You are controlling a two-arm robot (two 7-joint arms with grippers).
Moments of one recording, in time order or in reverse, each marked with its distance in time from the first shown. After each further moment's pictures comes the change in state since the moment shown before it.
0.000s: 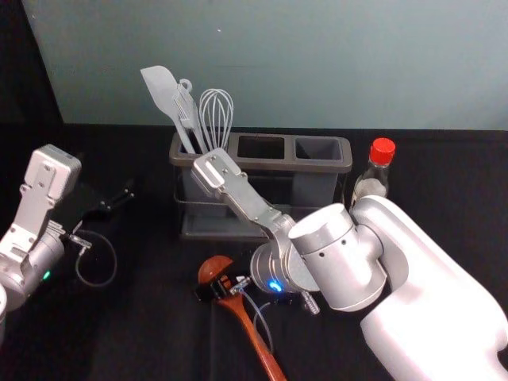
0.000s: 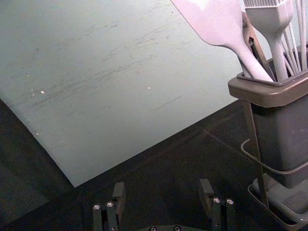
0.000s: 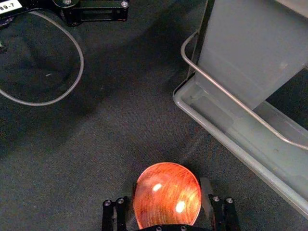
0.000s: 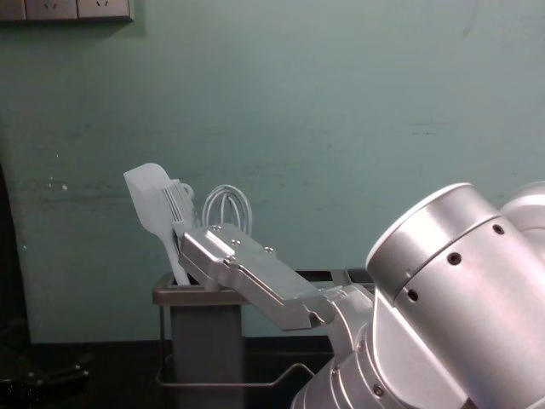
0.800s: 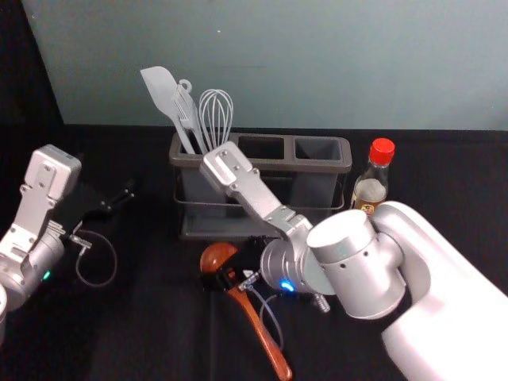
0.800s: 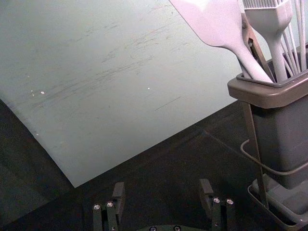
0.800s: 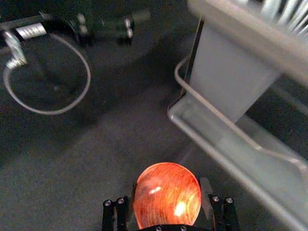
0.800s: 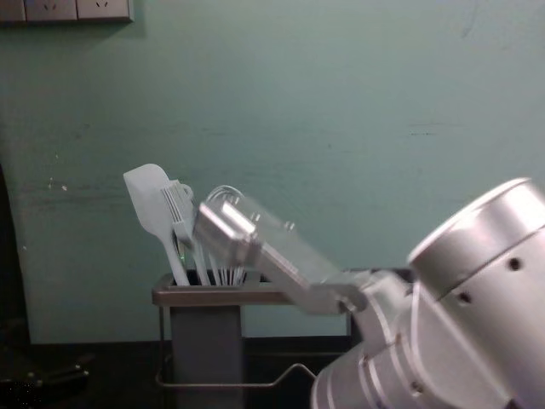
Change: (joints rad) left arm 0.000 0.000 0.000 0.000 0.000 0.000 0.000; right arm -0.030 0.050 0.004 -0.063 -0.015 -0.092 0.021
